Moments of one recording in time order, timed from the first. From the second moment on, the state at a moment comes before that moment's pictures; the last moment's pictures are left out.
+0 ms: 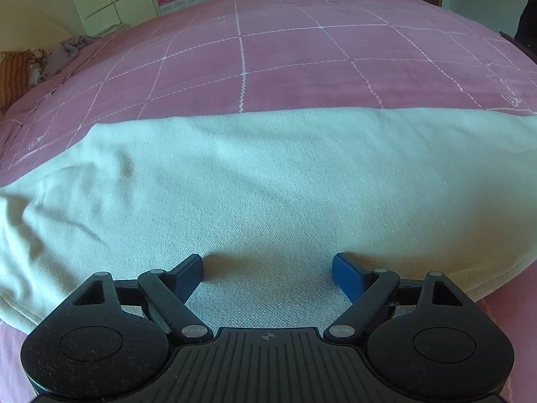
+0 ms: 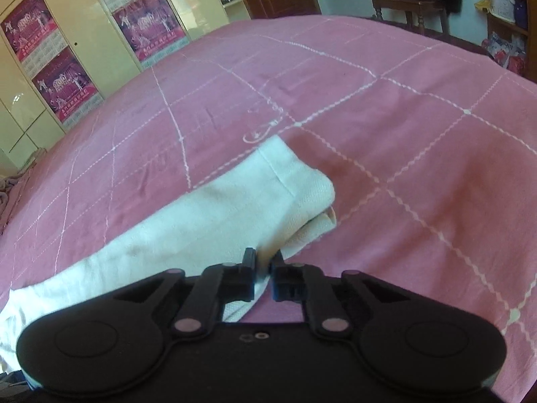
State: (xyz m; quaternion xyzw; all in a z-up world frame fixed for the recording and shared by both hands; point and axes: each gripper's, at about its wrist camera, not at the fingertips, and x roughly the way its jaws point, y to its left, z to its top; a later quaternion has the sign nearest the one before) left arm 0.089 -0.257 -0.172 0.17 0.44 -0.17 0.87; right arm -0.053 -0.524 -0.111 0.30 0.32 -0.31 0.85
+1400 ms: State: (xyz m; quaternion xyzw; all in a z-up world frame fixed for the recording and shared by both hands) left arm 0.167 -0.125 -0.175 -0.15 0.55 -0.19 0.80; right arm 0.041 -0.336 -0.083 0.18 0.36 -0.06 0.91
